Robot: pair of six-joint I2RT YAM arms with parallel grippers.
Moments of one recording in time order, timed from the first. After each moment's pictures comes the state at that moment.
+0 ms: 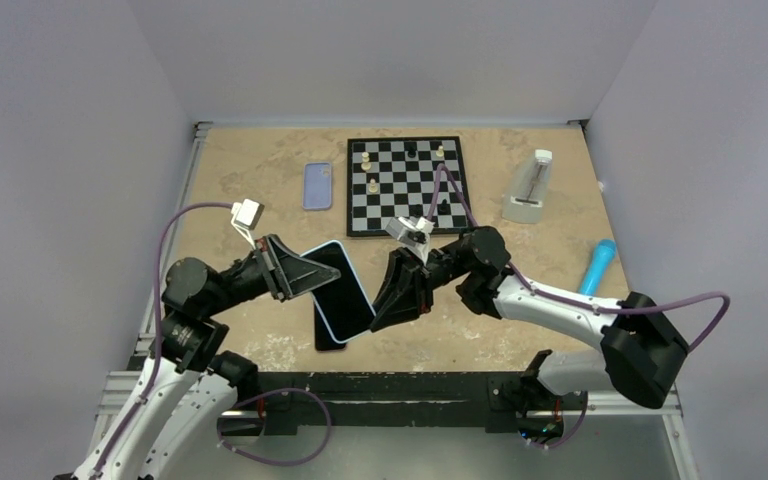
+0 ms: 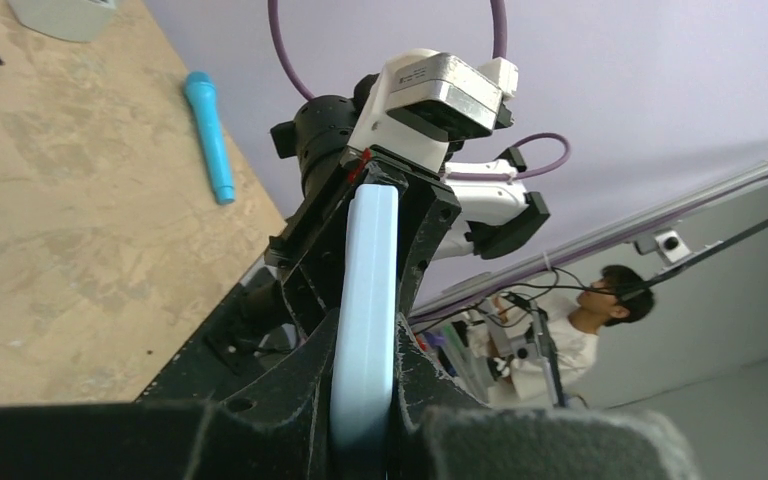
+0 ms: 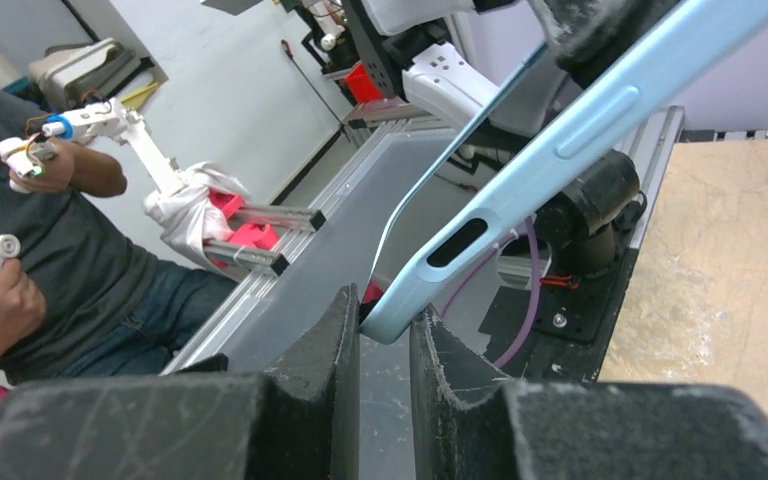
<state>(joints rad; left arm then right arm) -0.43 0.49 0.65 0.00 0.70 -1.20 0.86 1.31 0.71 1.06 -1.20 0.85</state>
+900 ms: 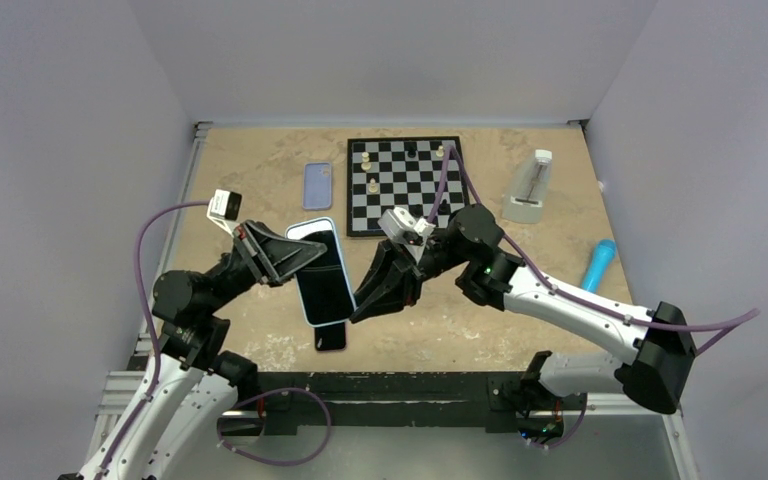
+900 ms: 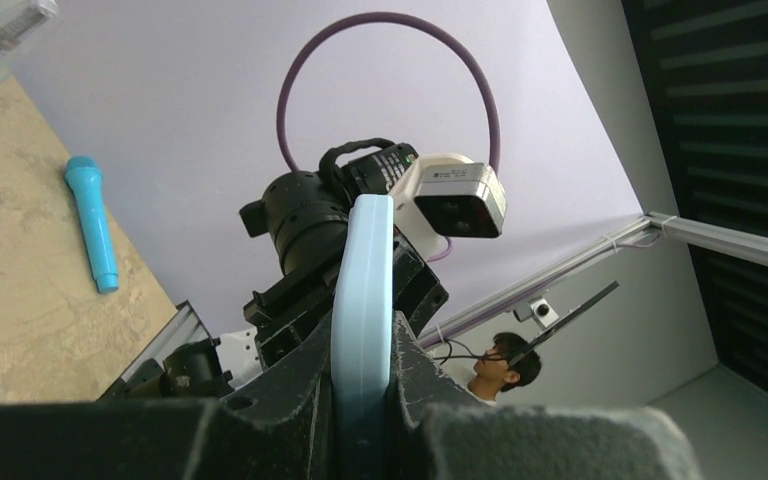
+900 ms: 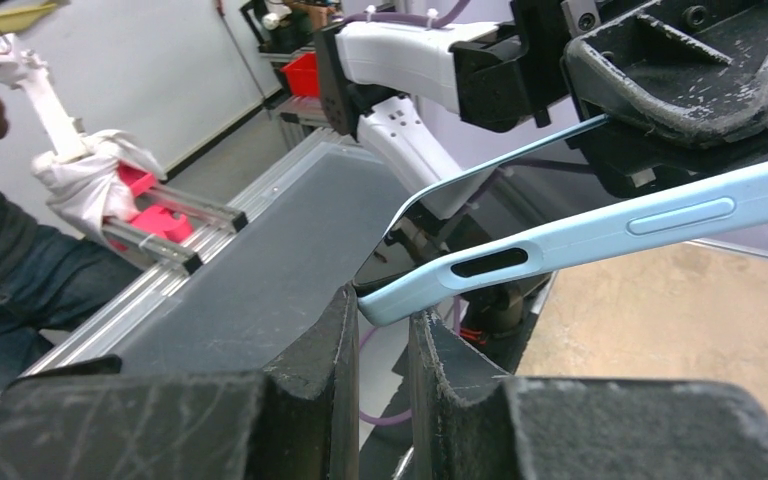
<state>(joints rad) -0.41 0.49 0.59 0.34 0.61 -1.51 0.94 1.24 0.97 0.54 -1.09 0.38</state>
